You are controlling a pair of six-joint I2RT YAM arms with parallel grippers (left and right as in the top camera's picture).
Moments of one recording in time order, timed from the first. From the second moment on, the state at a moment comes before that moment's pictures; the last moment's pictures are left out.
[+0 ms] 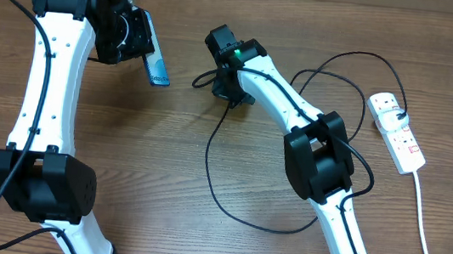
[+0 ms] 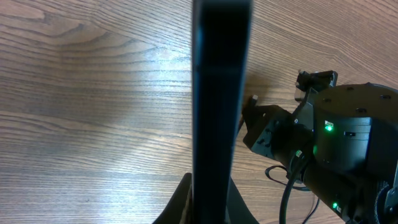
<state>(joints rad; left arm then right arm) 0.01 1.92 2.01 -1.31 0.30 -0.37 0.58 2.51 2.17 -1.06 0.11 0.78</state>
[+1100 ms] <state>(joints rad) 0.08 1.92 2.01 -0.70 1.10 -0.39 0.48 2.02 2.44 -1.55 -0.33 0.25</state>
